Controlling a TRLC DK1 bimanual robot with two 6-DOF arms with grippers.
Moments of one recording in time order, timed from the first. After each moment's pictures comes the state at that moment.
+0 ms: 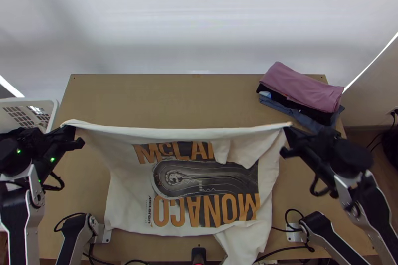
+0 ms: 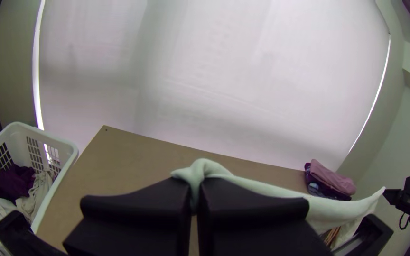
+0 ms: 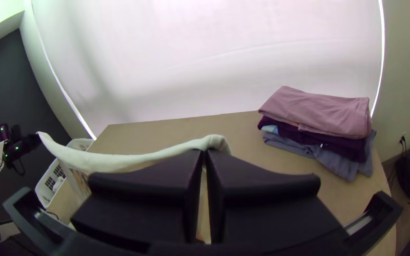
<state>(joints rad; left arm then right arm) 0.33 0.65 0.81 -0.43 0.38 -0.16 0.41 0.69 0.82 -0.43 0.03 0.36</state>
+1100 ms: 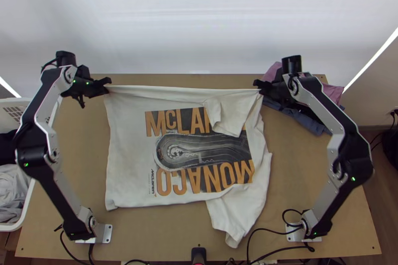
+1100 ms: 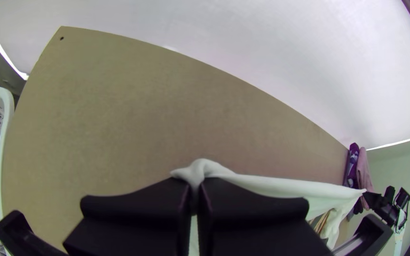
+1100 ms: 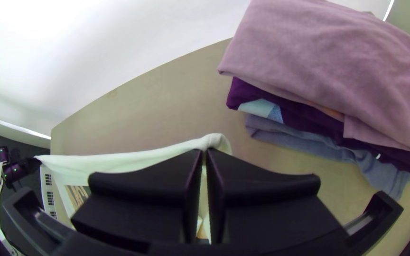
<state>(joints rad) 0.20 2.08 1.88 -0.83 0.31 -0.17 0.15 1.94 1.63 -0.61 -0.18 0.46</state>
